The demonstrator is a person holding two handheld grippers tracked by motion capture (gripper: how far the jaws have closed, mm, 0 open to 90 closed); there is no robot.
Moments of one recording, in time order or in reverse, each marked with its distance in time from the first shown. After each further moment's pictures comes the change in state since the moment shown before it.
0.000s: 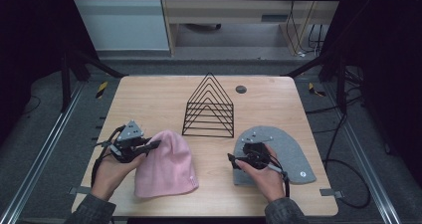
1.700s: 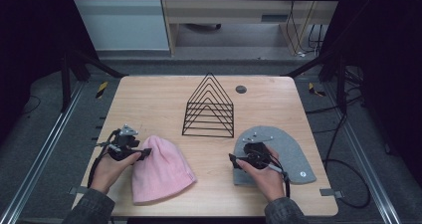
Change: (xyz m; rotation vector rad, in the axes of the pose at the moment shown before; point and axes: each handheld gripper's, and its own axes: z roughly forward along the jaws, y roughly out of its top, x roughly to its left) left arm 0.056 -0.064 0.046 0.244 0.133 -0.209; right arm -0.005 -0.003 0.004 0.026 -0.010 0.022
